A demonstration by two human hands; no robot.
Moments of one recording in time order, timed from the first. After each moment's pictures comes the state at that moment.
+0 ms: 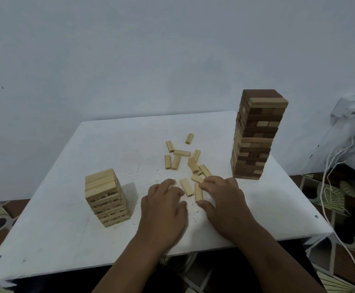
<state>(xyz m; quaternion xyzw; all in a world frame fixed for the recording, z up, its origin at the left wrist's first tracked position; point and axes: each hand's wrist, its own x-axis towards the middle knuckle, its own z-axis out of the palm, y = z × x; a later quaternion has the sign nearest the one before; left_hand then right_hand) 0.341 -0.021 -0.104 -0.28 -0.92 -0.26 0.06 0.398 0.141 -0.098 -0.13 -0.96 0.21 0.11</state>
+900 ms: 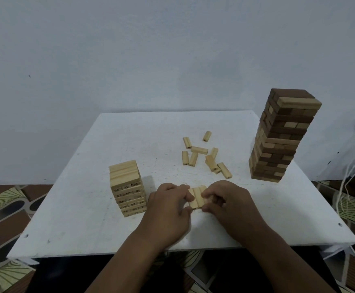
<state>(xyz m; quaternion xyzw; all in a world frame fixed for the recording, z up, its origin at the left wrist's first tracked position) 0.336 -0.056 -0.100 -0.29 -0.89 -0.35 -0.03 0.395 0.118 -0.089 -0.07 -0.94 0.32 0.10</state>
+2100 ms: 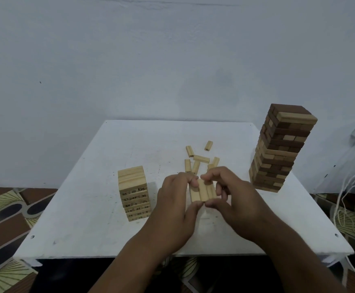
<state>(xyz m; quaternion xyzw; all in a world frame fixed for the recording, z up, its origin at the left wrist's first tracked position) 0.354 -0.061 -0.061 -0.34 -0.83 -0.44 0.04 0.406 0.112 -0.037 0.01 -0.92 0.36 0.13</state>
